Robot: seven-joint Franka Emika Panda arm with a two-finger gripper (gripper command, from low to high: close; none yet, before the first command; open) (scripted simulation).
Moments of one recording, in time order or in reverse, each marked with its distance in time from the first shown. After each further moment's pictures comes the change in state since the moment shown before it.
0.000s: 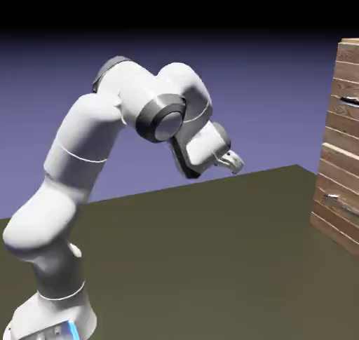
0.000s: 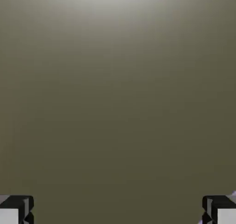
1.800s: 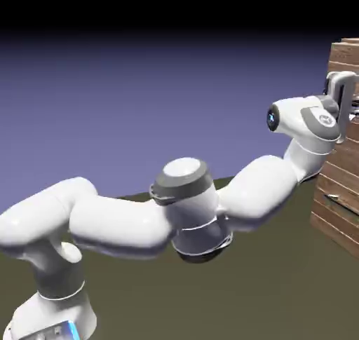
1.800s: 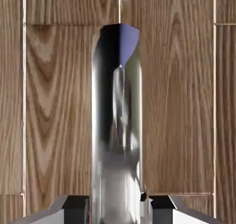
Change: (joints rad) arm -0.408 0.849 0.736 0.567 -1.125 -0.179 -1.461
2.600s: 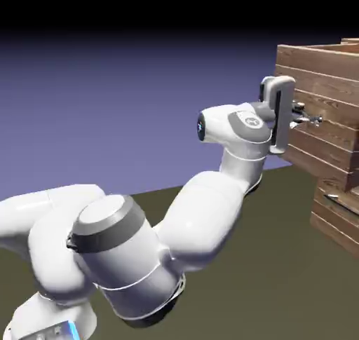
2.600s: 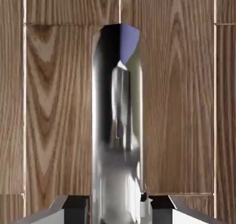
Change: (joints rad) arm -0.619 0.025 0.160 -0.870 0.028 -0.255 0.144
